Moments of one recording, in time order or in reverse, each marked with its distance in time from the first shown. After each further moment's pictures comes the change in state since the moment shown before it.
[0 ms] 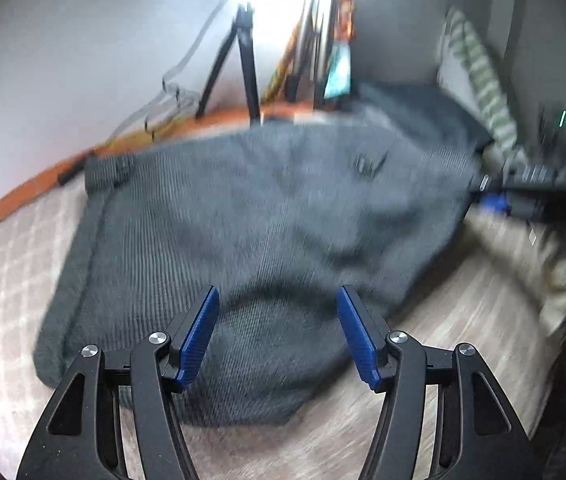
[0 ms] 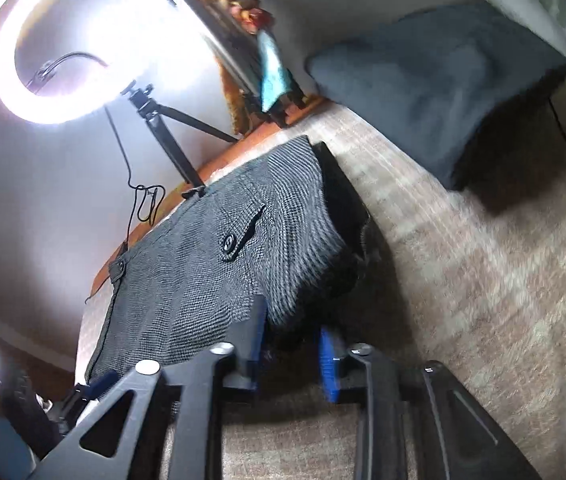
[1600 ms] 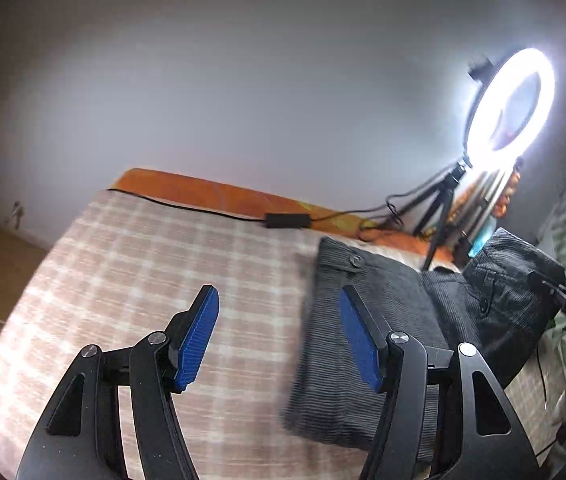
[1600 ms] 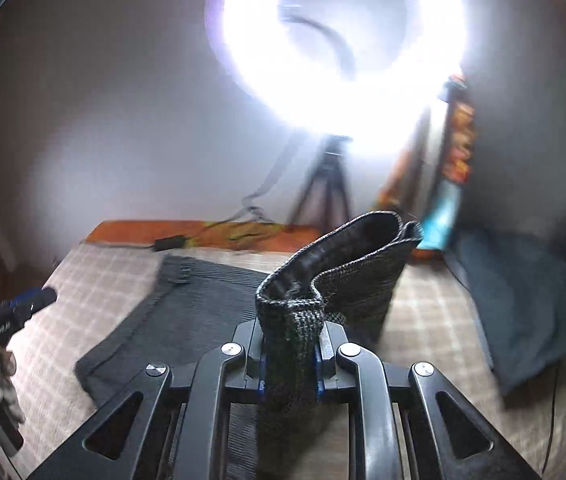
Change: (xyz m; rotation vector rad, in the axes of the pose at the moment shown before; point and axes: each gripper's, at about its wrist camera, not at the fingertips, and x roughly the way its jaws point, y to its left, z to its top) left arm -0.080 0.183 -0.029 -0.493 -0.260 0.239; right arm 0.012 0.247 -0.020 -0.730 -0.168 -0.143
